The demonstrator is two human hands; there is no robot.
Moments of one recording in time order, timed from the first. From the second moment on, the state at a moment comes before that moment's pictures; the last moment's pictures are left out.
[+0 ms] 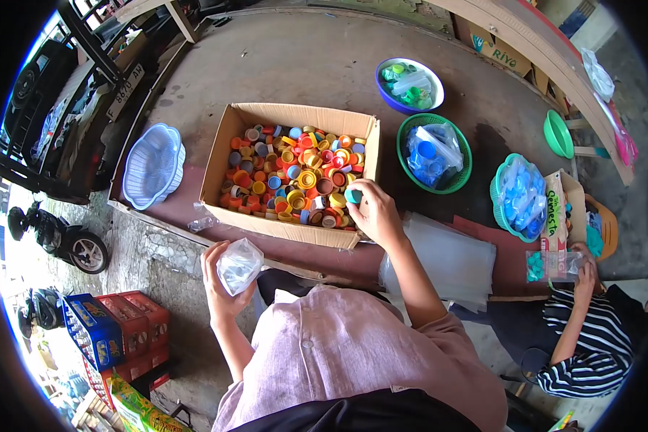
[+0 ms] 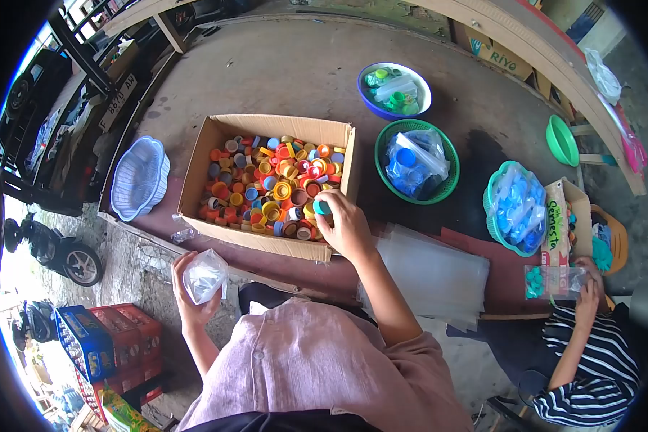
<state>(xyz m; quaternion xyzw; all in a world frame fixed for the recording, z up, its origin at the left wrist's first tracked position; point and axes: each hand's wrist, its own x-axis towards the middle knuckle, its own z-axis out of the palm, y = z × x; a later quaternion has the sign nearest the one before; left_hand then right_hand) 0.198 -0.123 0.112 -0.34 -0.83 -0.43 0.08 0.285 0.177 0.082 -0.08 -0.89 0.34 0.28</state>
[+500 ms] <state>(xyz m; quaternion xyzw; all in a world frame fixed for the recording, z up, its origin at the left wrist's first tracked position) 0.188 -0.105 0.117 -0.35 -0.82 -0.44 0.07 0.284 0.171 0.080 -0.09 -0.85 0.45 0.26</state>
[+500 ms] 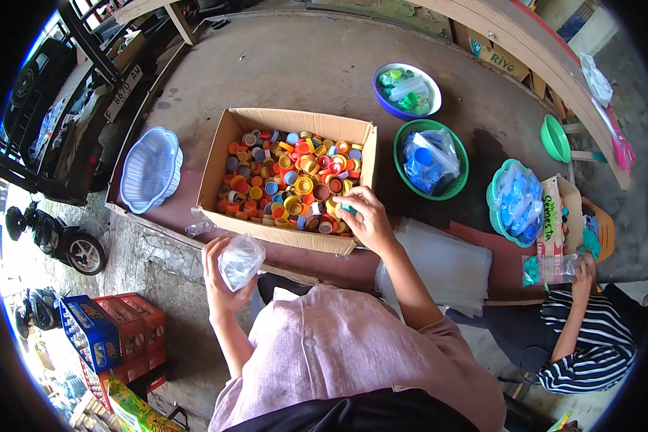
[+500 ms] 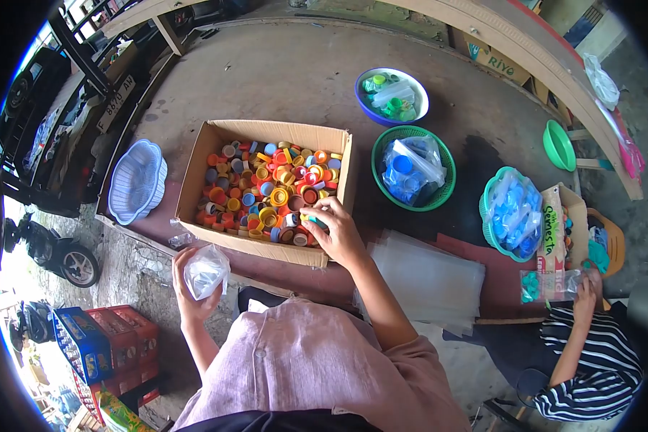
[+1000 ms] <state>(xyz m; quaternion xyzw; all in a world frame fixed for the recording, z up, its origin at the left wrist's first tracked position) 0.197 -0.095 0.113 -0.34 -0.83 -0.43 0.08 0.369 0.223 0.051 -0.33 -0.59 0.55 0.50</state>
